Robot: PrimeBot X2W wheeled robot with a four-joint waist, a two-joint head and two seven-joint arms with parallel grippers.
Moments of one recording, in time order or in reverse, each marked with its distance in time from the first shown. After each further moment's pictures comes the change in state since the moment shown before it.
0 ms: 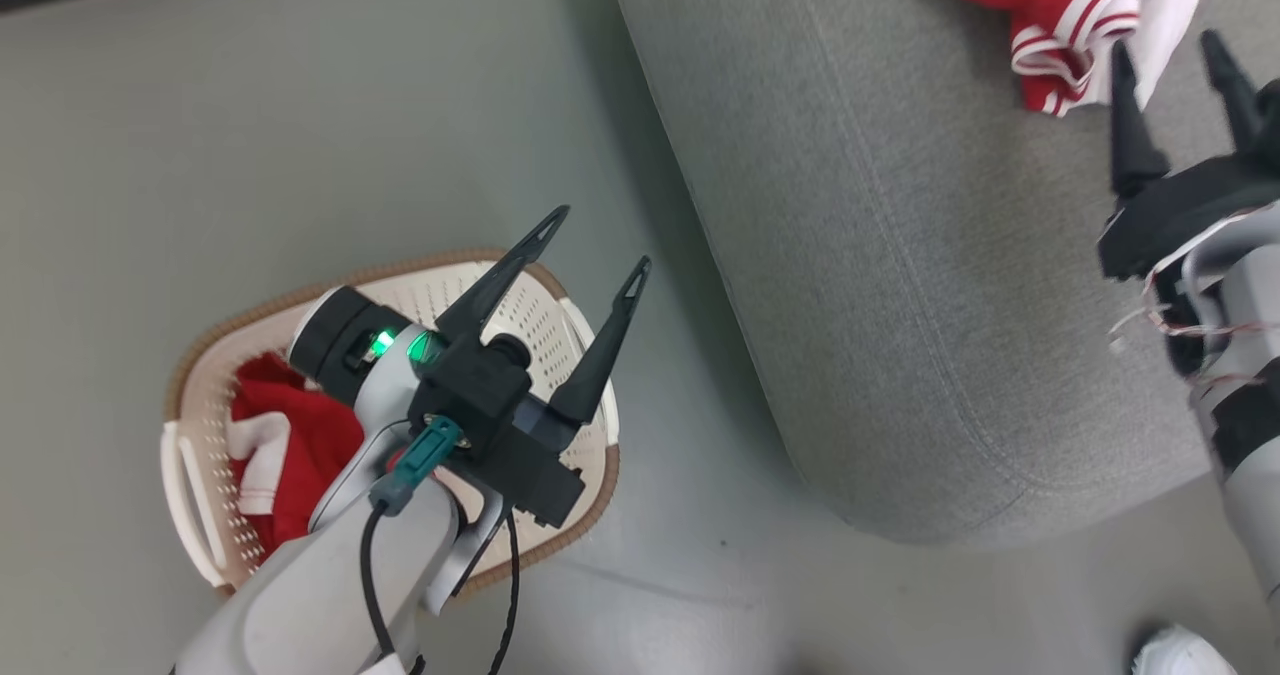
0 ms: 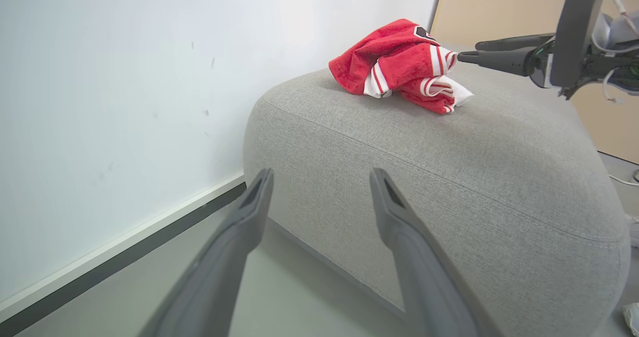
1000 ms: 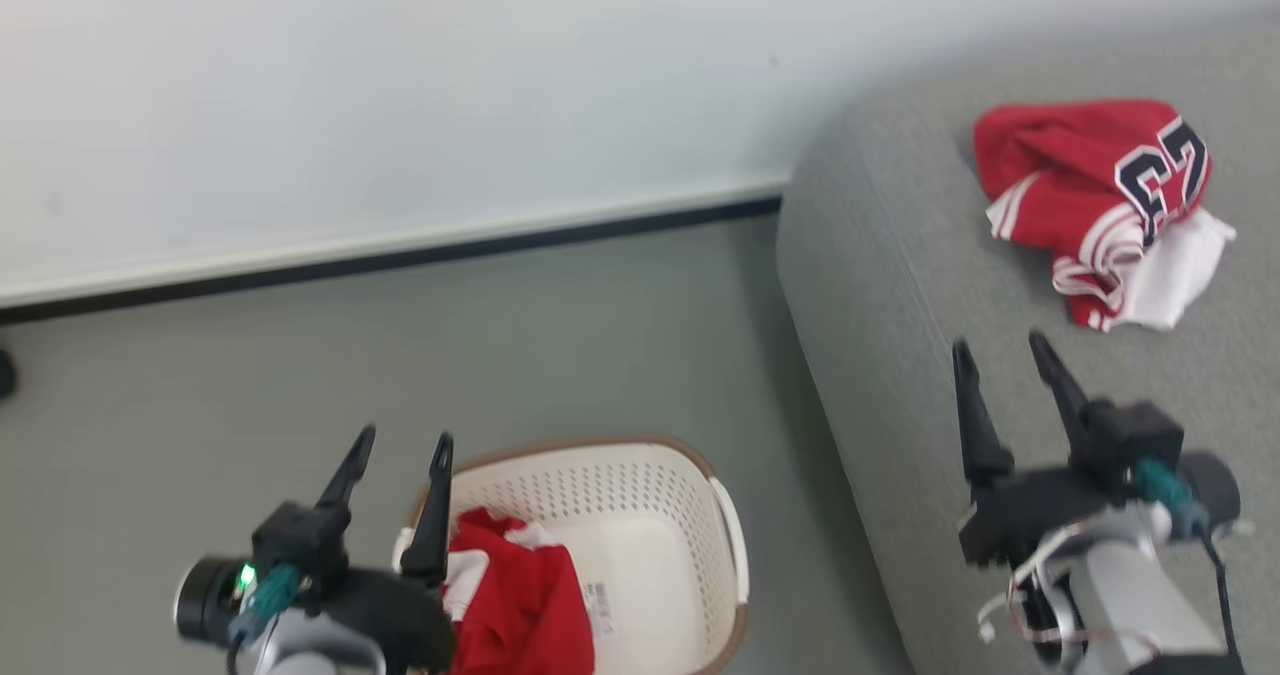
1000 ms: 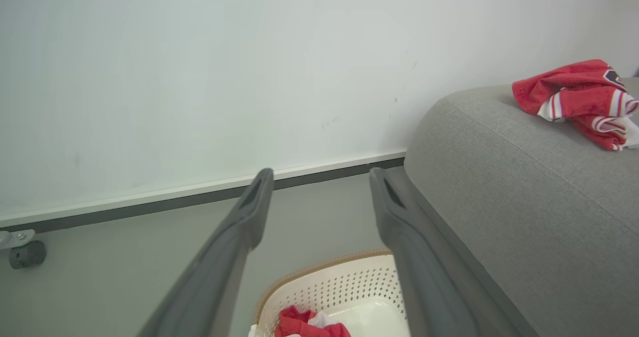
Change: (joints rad) left arm 0.378 -0.029 0.289 0.144 -0.145 0.043 -0.027; right arm 0.568 0.146 -0.001 -0.418 -0.010 -0.091 0.000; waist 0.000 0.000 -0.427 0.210
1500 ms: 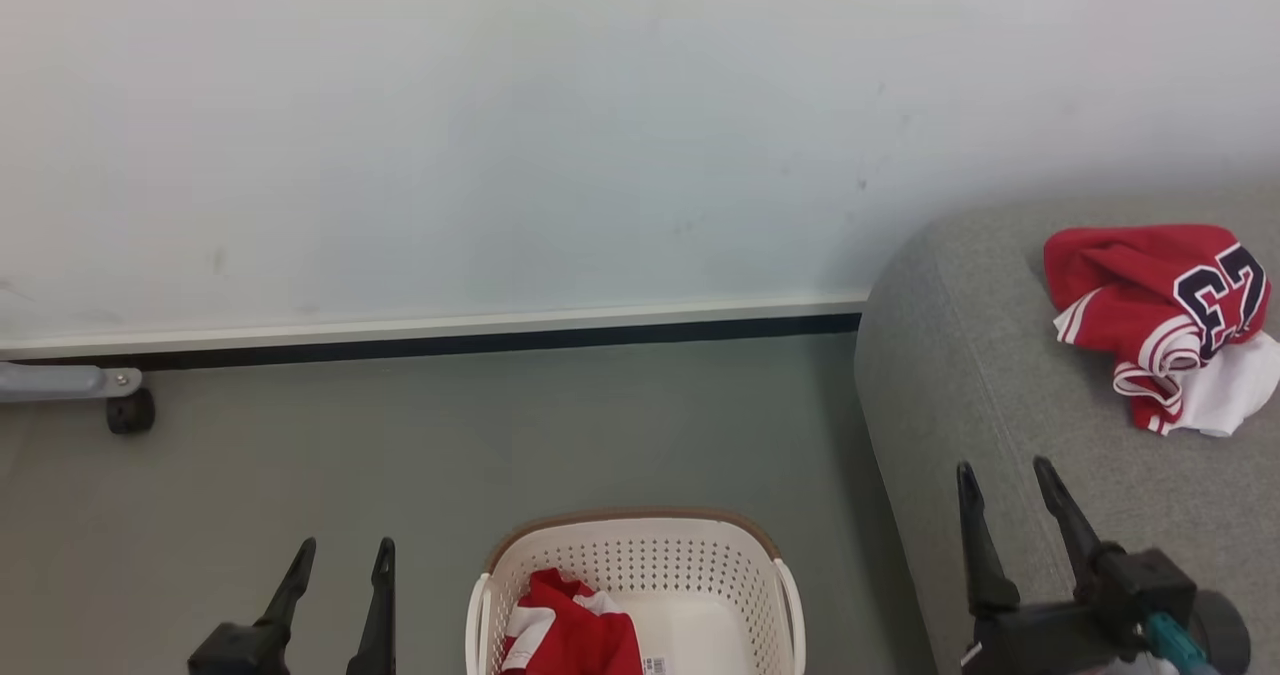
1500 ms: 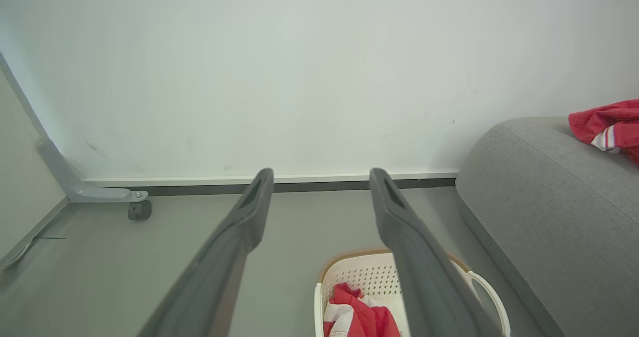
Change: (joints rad) left arm 0.246 0.014 0.133 -0.116 0.025 0.001 0.000; right arm 0.310 0.020 -0.019 -0.261 -0.016 -0.054 0.000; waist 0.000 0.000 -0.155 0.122
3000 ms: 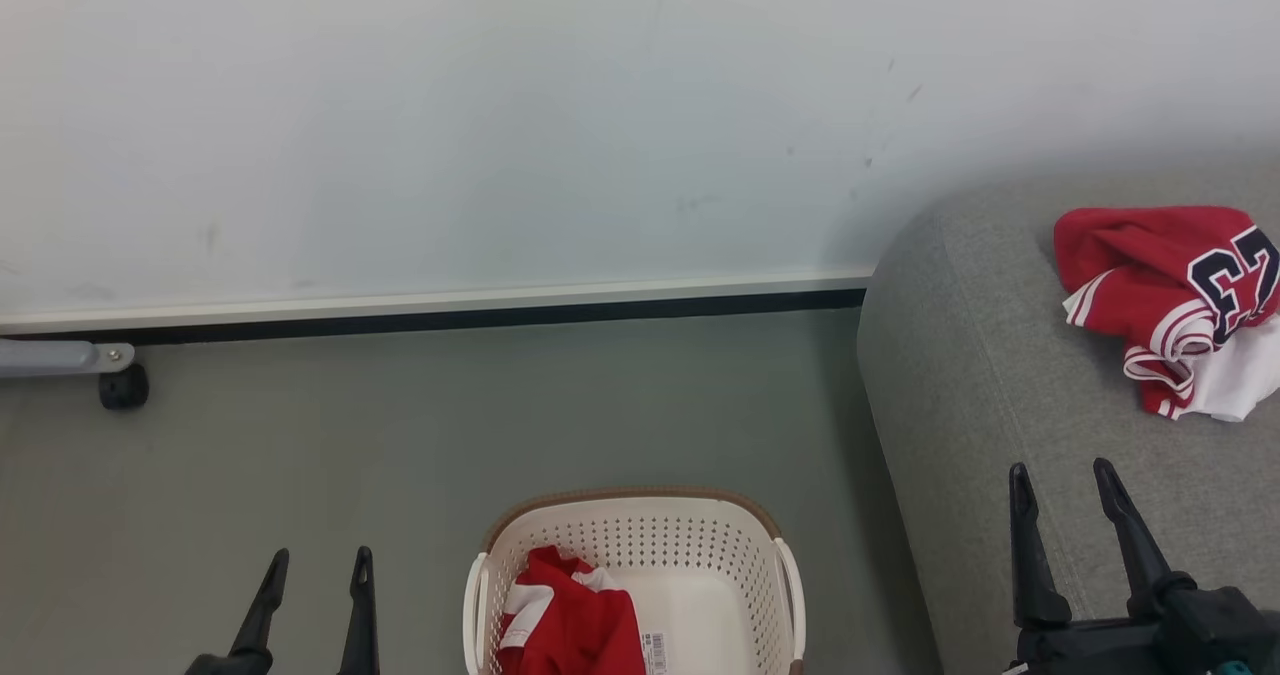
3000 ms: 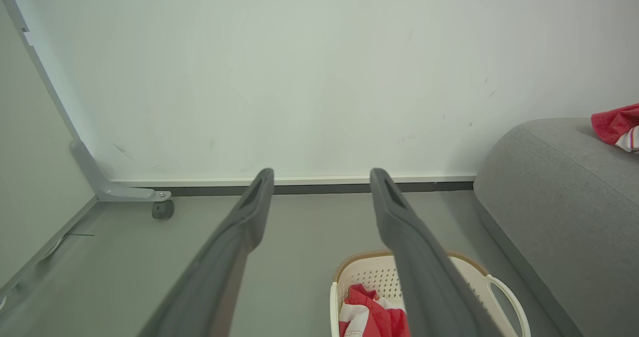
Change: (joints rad) left arm 0.102 -0.052 0.119 -0.106 0.119 -0.001 0.000; right arm 0.142 -0.012 -0.064 -0.223 -0.028 -0.022 0.000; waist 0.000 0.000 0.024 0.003
